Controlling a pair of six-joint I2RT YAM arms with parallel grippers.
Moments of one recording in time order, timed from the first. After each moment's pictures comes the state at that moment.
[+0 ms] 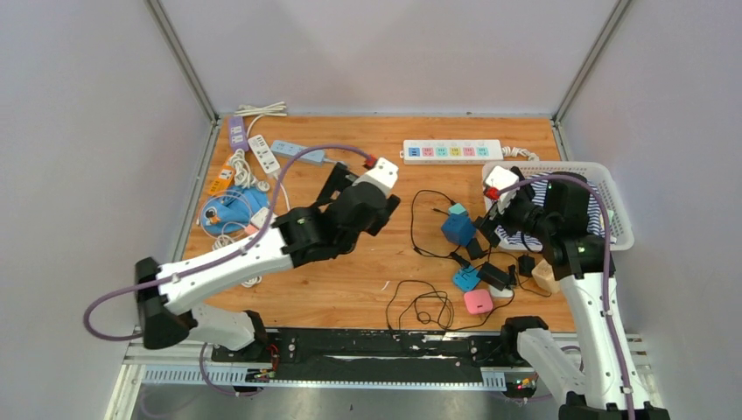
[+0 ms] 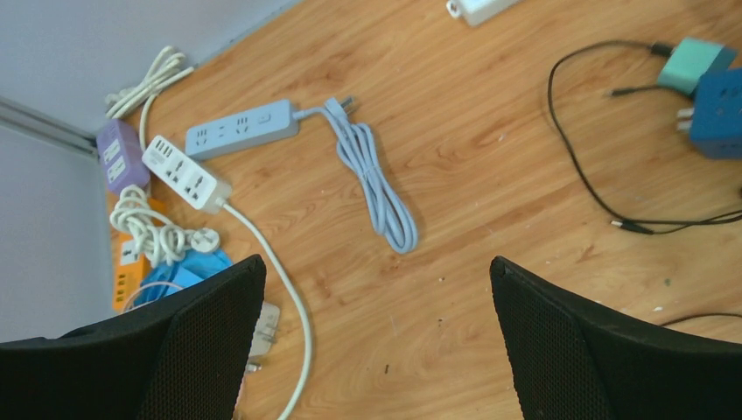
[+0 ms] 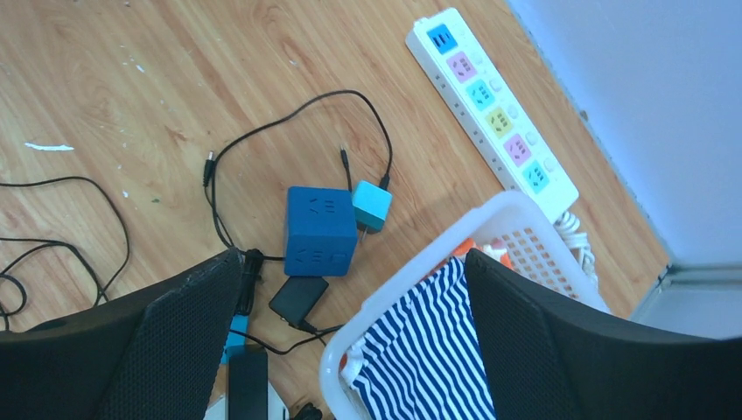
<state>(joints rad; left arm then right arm) -1.08 1.23 1.22 -0.55 -0.78 -0.06 0.10 0.78 0.97 -0.71 -0.58 -0.75</state>
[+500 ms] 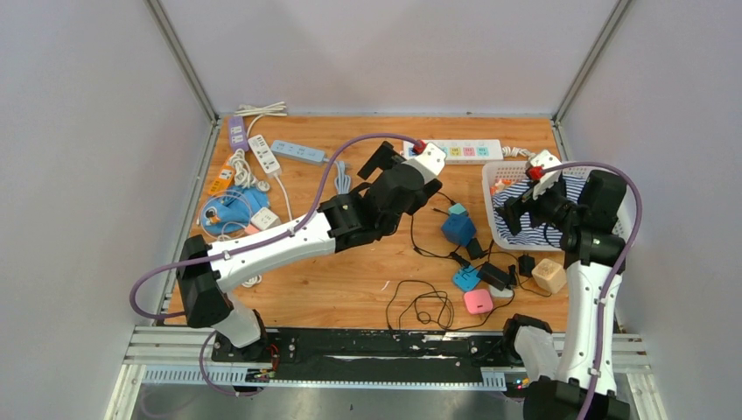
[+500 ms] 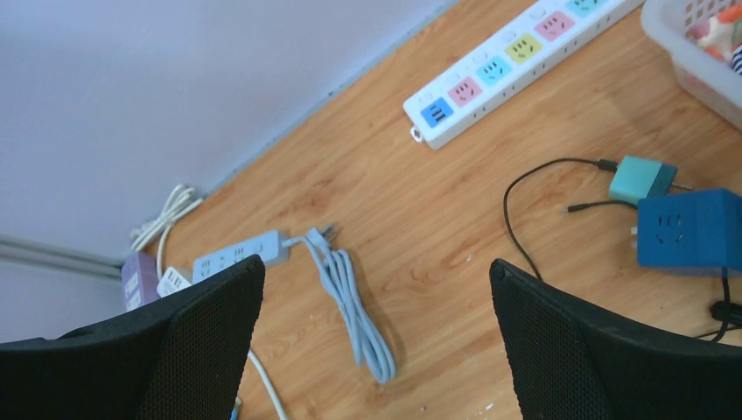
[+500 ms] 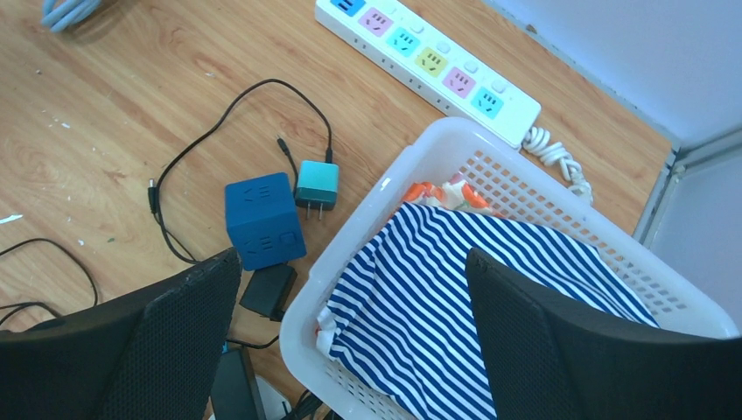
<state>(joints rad) -1.10 1.57 1.46 -0.28 -0.78 0.20 -0.30 0.84 0.97 -0.65 -0.78 -0.64</state>
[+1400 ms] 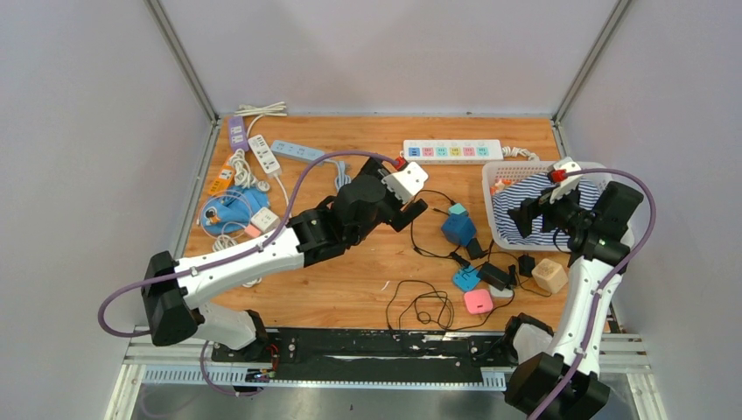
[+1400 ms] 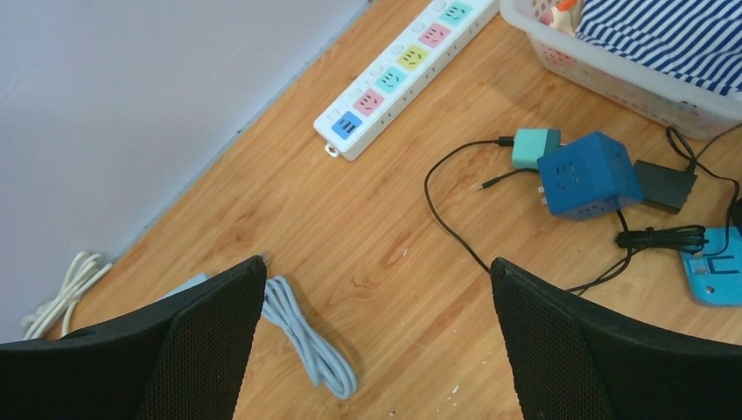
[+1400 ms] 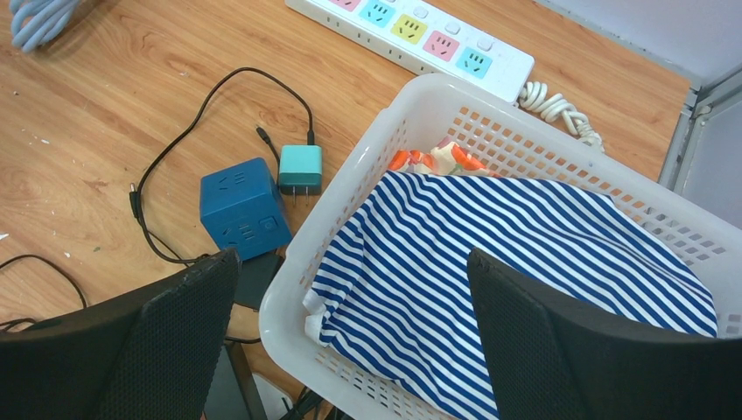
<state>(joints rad) -1.06 1.35 1.18 -0.09 -0.45 0.26 -0.51 0.87 0.87 -0.57 -0.91 -0.62</state>
